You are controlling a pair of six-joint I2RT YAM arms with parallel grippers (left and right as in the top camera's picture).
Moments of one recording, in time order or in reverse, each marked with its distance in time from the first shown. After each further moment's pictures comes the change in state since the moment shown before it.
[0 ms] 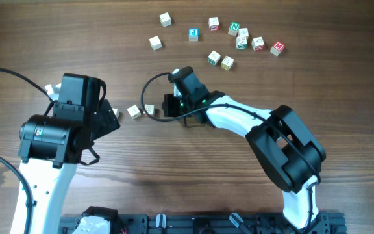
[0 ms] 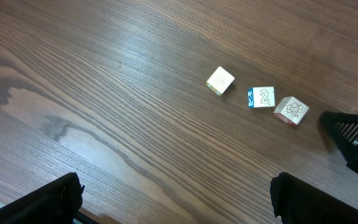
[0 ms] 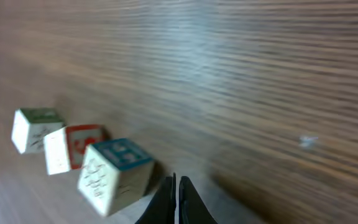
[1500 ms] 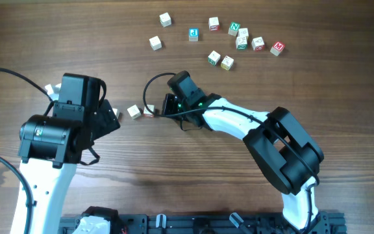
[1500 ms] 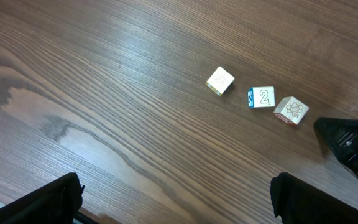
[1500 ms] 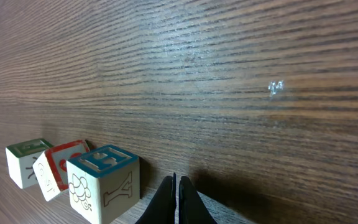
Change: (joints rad) left arm 0.000 0.000 0.000 0.000 0.000 0.000; right arm 0.030 0.000 0.000 -0.042 0.071 0.281
